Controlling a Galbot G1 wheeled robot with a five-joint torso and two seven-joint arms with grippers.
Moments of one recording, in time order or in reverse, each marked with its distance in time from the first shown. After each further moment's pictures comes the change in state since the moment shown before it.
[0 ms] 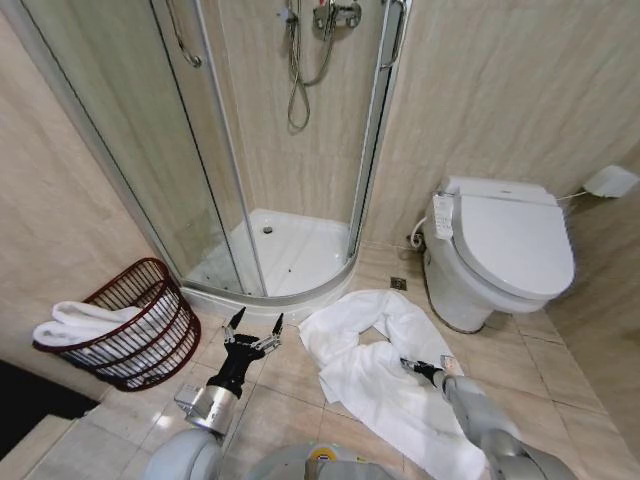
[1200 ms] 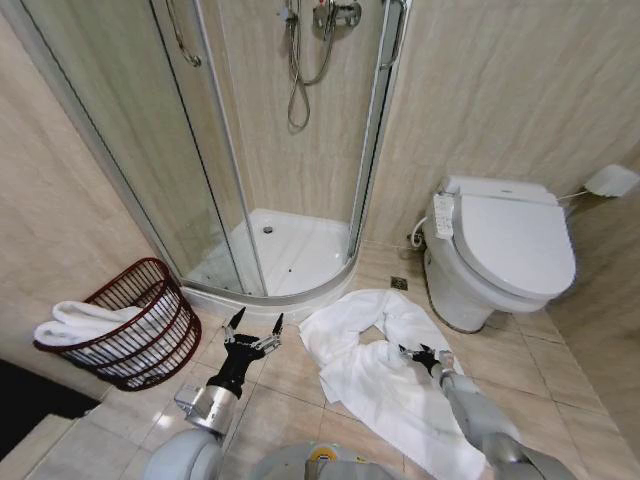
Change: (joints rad) left arm 0.000 0.000 0.000 0.000 0.000 0.000 0.000; right arm 0.007 -0.003 -0.083 0.019 0.060 0.209 0.004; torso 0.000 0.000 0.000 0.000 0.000
